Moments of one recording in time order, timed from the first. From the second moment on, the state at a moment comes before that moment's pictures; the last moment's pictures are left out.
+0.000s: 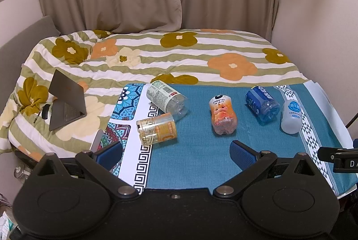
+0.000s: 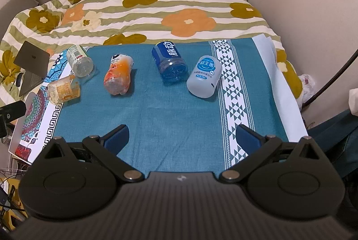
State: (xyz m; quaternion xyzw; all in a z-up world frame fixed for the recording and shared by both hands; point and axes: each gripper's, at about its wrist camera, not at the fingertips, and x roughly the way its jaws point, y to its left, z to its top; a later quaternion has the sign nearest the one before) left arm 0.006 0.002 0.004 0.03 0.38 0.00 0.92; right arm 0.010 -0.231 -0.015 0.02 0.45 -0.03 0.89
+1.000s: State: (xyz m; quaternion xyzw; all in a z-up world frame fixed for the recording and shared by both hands) left arm 0.004 0.002 0.005 0.03 0.38 0.01 0.92; right arm 0.010 -0.231 -0.011 0.02 0.45 -0.02 0.89
